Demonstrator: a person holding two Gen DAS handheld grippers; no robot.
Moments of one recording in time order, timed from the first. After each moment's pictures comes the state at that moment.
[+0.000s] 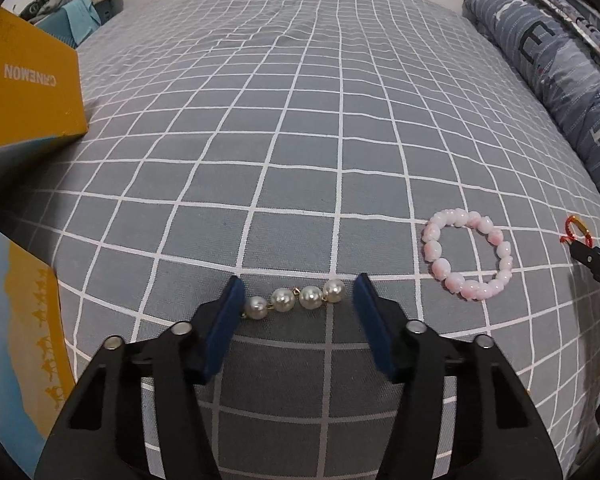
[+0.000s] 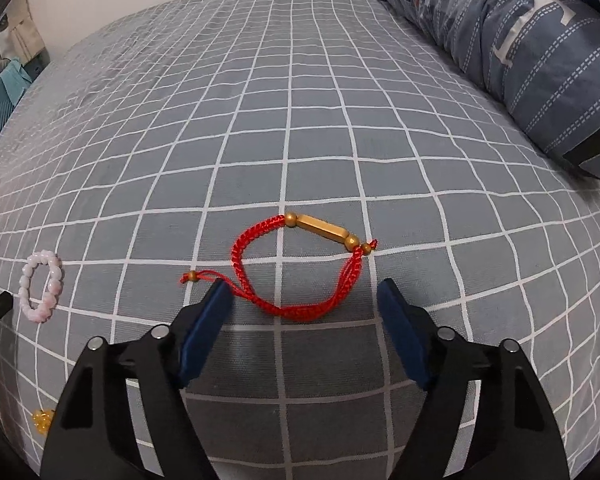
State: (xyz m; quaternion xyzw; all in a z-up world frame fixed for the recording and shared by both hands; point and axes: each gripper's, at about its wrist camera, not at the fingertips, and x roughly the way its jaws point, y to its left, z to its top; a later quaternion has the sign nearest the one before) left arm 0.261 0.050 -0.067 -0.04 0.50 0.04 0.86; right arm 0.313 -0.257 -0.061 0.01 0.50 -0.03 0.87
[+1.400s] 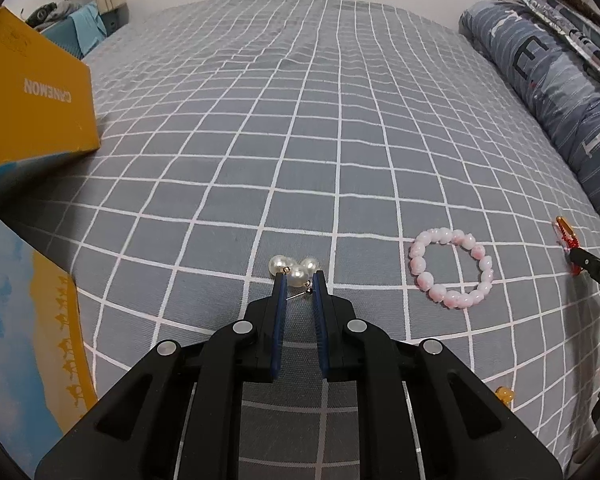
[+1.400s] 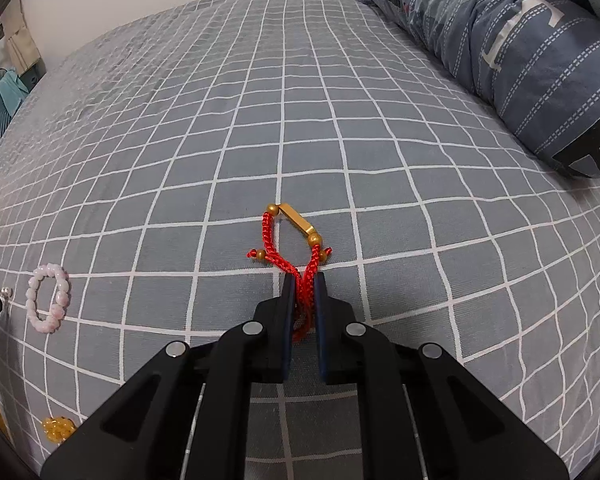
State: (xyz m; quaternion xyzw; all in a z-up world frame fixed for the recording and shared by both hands) left arm 0.252 0.055 -0.046 -0.04 0.47 0.04 0.88; right arm 0.311 -0.258 -0.050 0.02 0.48 -0.04 0.87
